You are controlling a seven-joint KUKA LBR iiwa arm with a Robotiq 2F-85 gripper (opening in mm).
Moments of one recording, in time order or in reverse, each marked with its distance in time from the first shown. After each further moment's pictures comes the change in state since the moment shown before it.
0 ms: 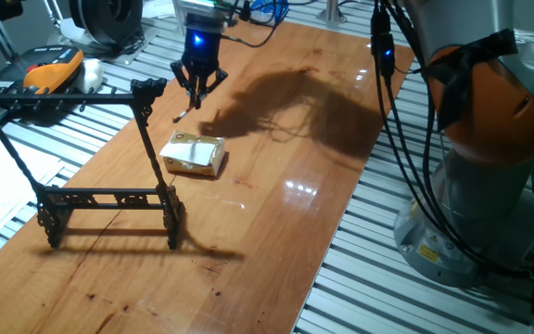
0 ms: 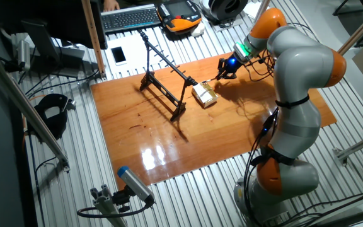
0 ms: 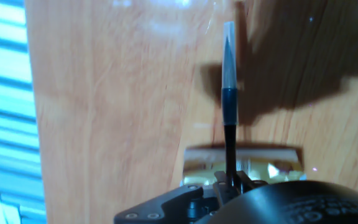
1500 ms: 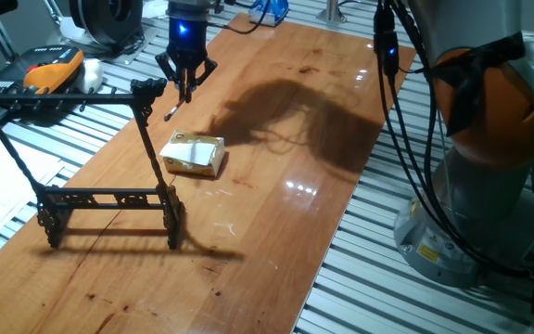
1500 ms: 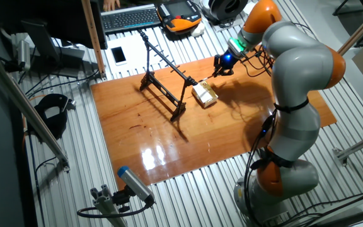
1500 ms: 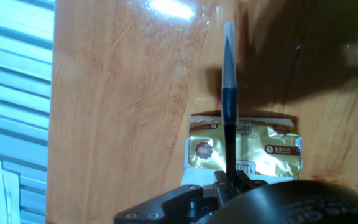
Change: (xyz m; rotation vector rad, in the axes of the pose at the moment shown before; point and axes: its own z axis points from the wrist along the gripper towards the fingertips) arm 0.035 0.010 -0.017 0.042 -0.083 -0.057
